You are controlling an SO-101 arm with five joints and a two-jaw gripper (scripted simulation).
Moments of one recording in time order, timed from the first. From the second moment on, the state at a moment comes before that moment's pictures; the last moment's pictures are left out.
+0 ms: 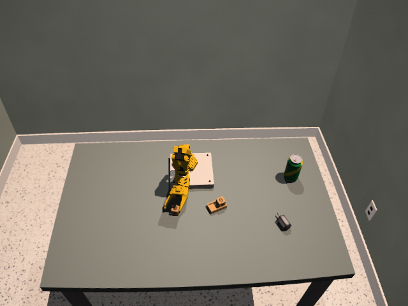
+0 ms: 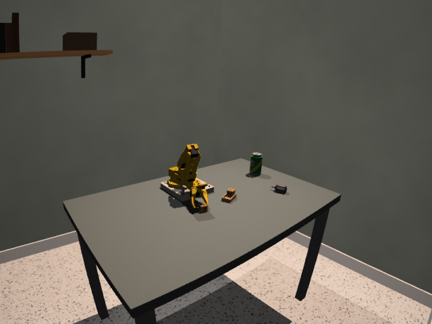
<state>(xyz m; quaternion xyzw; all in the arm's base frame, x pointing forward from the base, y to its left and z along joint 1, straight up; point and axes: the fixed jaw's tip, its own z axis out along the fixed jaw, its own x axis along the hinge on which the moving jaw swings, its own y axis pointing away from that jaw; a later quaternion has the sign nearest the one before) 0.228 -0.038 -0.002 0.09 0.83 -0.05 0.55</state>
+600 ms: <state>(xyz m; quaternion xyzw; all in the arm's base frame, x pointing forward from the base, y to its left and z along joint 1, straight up) 0.213 -0.035 0.003 0.28 0.80 0.07 0.53</state>
